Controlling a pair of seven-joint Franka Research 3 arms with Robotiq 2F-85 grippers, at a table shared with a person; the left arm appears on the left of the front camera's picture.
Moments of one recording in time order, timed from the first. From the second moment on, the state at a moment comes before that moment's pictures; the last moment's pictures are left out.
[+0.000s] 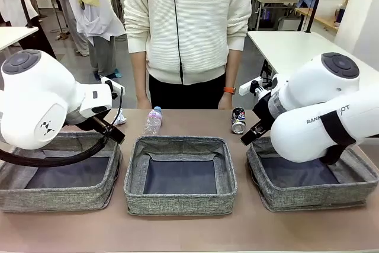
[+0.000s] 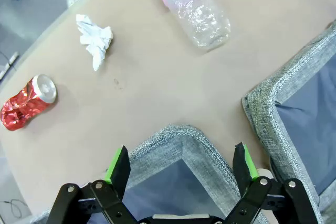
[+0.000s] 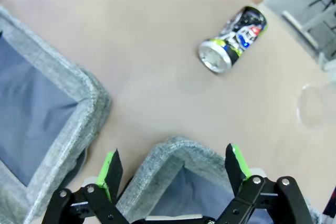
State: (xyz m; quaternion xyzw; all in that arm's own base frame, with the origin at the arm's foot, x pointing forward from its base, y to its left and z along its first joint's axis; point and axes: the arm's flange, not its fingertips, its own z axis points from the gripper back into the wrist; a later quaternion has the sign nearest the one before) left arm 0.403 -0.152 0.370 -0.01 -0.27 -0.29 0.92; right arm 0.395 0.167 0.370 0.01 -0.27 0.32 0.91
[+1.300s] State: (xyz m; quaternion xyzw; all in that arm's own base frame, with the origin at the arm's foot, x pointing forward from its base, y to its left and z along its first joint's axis) left arm 0.297 -0.115 0.578 -0.05 -0.35 -0.29 0.89; right arm 0.296 0.136 0.564 0.03 -0.36 0.32 0.88
